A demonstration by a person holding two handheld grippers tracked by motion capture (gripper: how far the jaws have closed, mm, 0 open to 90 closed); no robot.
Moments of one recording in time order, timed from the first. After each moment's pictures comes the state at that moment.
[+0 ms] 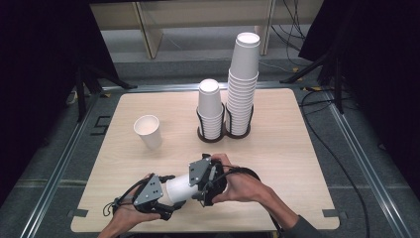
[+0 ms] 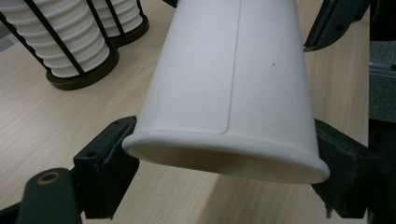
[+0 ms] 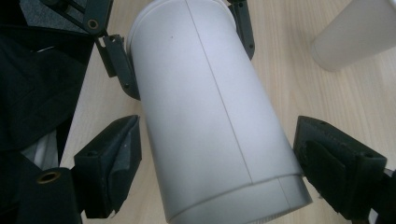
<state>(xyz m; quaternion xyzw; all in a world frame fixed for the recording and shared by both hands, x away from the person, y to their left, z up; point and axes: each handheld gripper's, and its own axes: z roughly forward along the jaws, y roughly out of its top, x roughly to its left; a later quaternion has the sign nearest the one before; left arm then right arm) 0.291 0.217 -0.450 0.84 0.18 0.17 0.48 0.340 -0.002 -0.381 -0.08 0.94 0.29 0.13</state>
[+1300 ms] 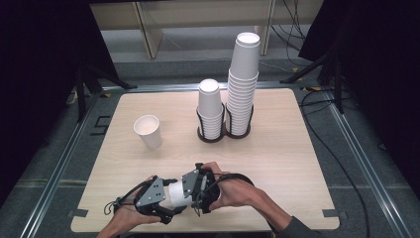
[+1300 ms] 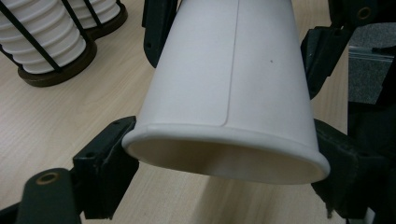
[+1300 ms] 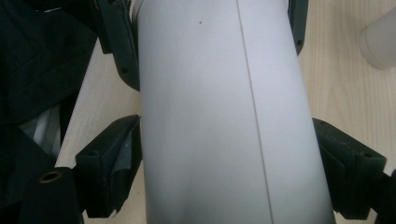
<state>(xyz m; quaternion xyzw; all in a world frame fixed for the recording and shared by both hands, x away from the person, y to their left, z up) 0.288 0.213 -0.451 0.86 0.16 0.16 0.46 0.335 0.017 -0.407 -0.14 0.95 0.24 0.12</state>
